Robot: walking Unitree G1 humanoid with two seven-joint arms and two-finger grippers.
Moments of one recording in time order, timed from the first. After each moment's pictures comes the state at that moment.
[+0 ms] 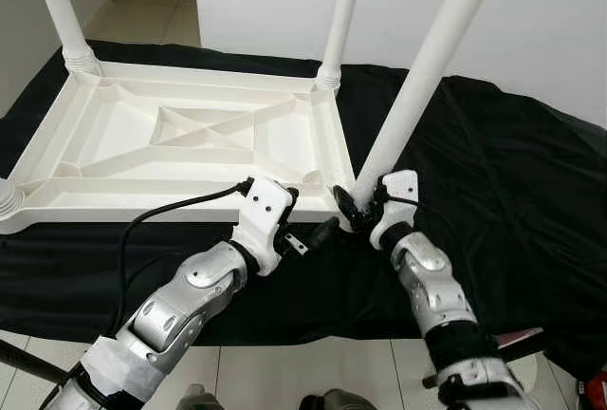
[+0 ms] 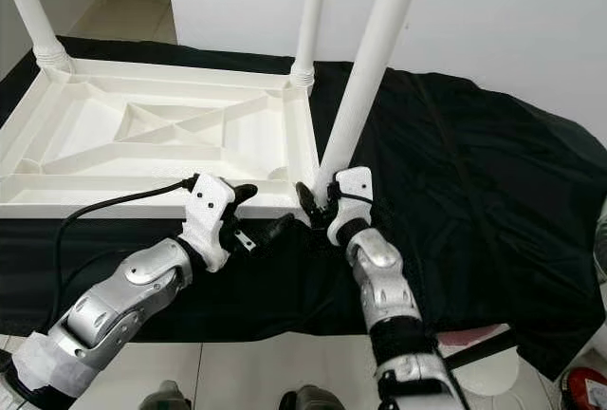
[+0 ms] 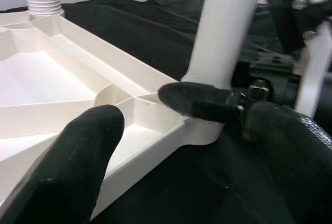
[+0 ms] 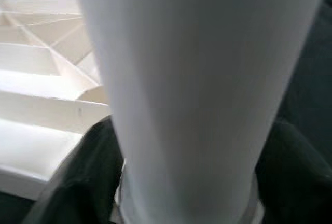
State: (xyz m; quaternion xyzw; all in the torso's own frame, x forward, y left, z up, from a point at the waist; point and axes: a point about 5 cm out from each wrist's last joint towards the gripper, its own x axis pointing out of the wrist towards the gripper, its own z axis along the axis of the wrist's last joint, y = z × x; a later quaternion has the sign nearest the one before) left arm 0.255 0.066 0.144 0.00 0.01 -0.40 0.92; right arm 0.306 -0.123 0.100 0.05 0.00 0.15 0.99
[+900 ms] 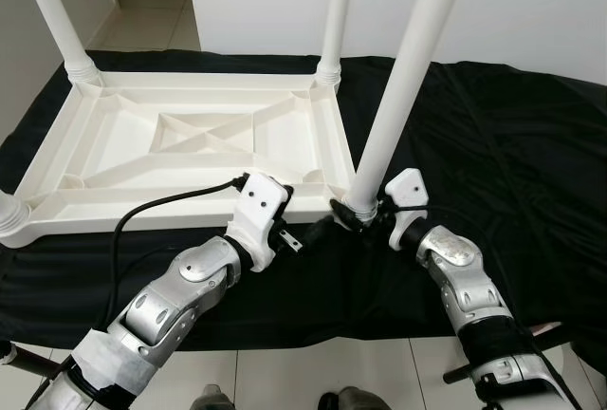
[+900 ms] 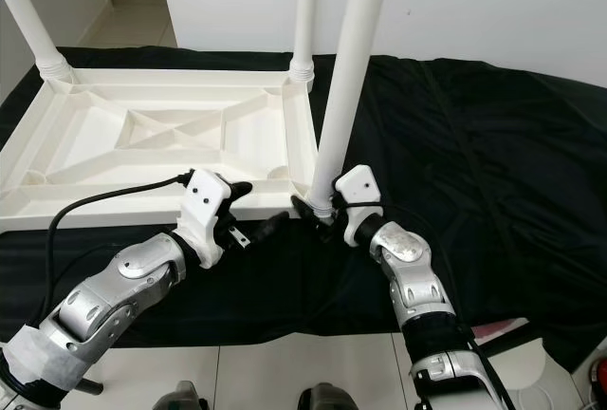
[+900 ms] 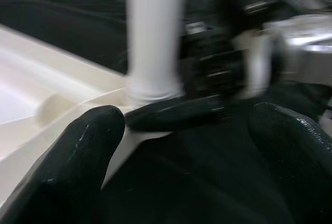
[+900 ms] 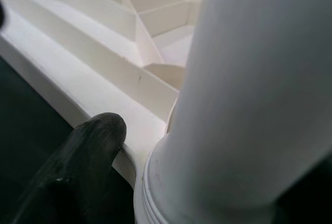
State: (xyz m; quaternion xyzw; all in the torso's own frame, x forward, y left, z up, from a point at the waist) left arm 0.251 0.067 0.150 0.02 0.02 -0.51 0.86; right arm 0.317 -0.143 0.115 -0.13 -0.01 0.37 0.92
